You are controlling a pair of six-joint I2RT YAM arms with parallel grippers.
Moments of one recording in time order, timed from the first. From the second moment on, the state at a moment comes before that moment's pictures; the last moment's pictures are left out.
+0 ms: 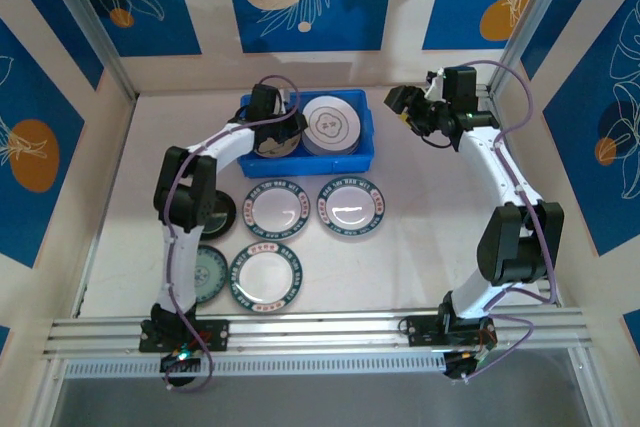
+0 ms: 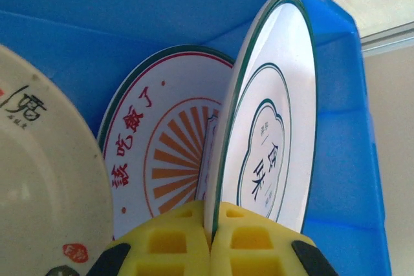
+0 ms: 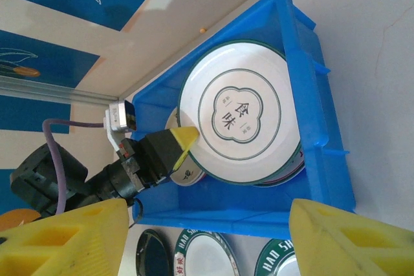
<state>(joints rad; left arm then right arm) -0.36 2.24 1.72 -0.14 0.42 -0.73 0.06 1.61 1.41 -0.44 -0.54 0.72</state>
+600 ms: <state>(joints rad) -0.38 2.31 1.89 -0.34 0.36 -0.66 0.06 1.60 1.38 -0.43 -0.54 0.73</state>
